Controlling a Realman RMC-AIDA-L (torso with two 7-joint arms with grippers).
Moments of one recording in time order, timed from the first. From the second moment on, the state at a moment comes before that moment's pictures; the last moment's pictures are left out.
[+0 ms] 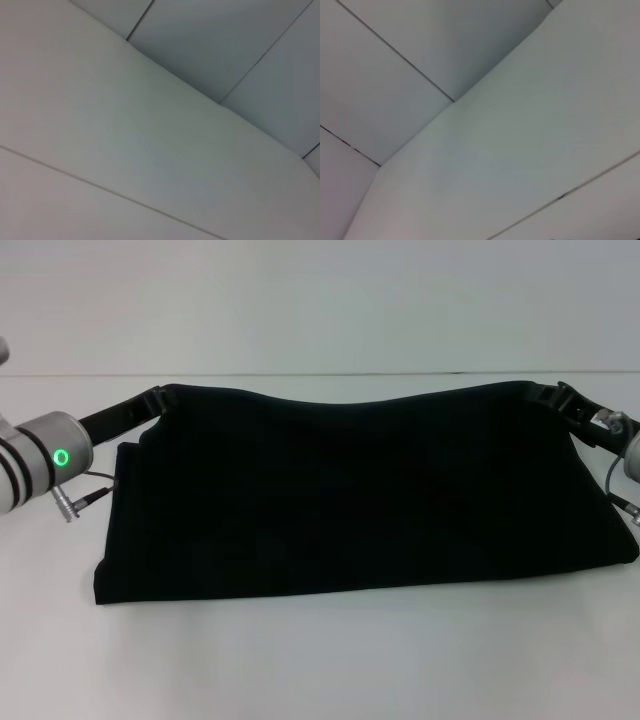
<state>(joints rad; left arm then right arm) -0.75 -2.14 0.30 0.48 2.06 0.82 -1.88 0.75 2.09 -0.34 -0.32 -1.86 -0.78 1.83</state>
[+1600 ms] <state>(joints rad) -0.46 -1.96 0.53 0.46 1.83 1.42 -2.08 0.58 2.09 -0.73 -0.40 -1.77 -1.24 1.17</state>
